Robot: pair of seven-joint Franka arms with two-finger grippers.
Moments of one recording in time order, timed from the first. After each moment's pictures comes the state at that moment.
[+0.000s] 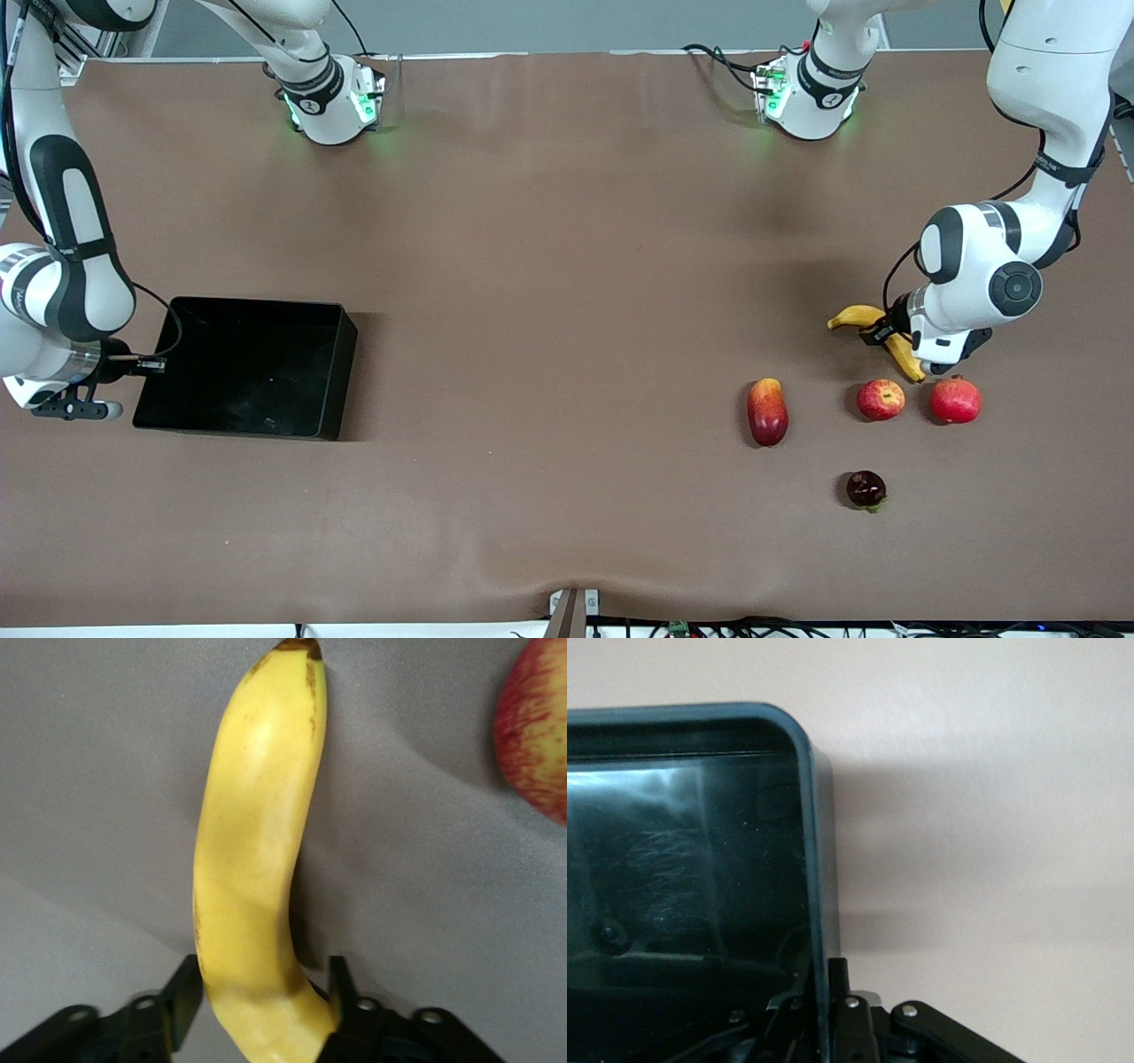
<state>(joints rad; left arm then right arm) 0.13 0.41 -0.04 -2.17 0.06 2.39 -0.57 -0.30 0.58 -0.02 -1.71 0.04 2.18 -0.30</state>
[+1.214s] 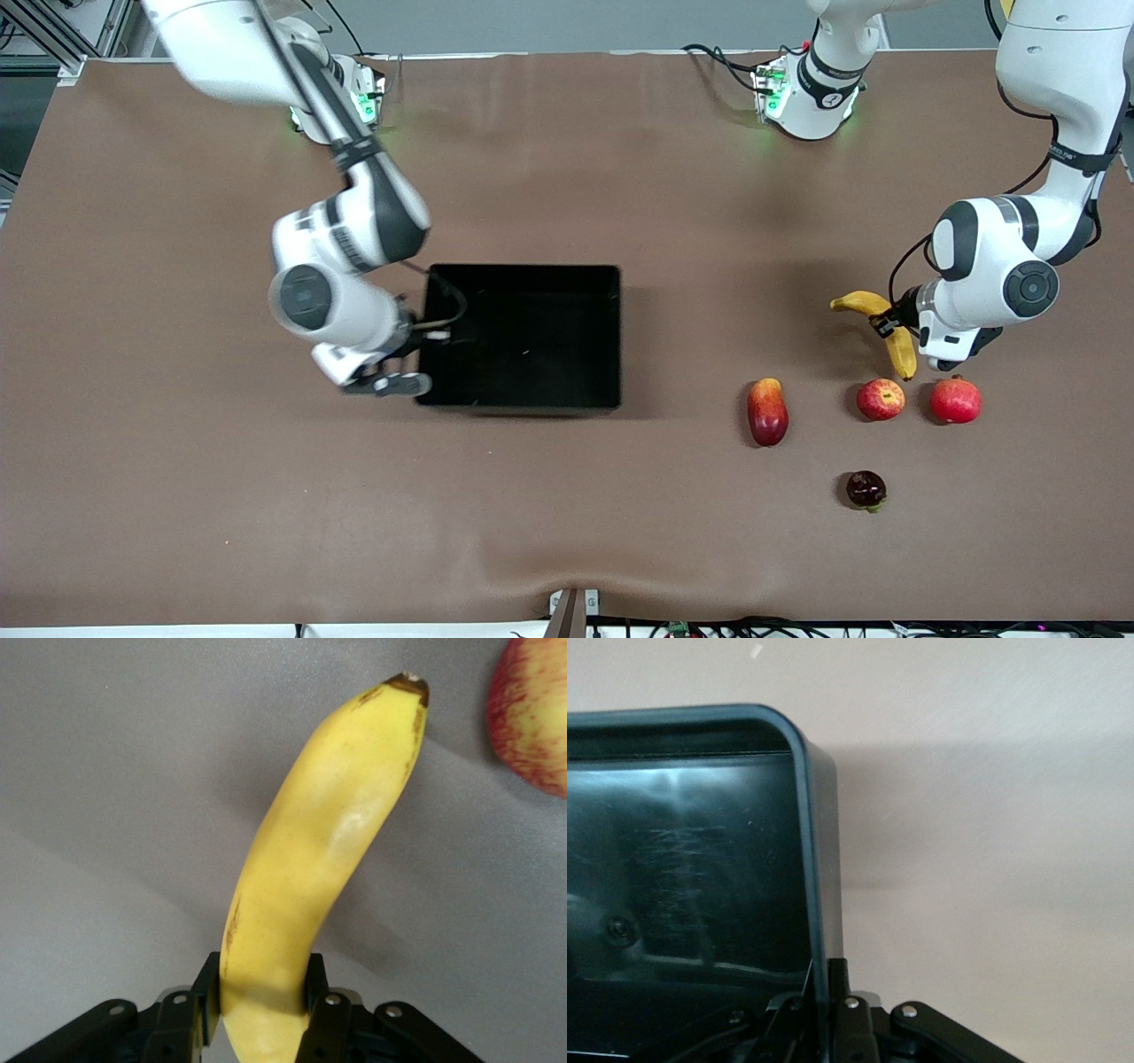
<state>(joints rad) 0.13 0.37 -0.05 -2.15 0.06 2.27 -0.56 0.46 0.50 0.01 -1.68 0.18 2.07 0.42</state>
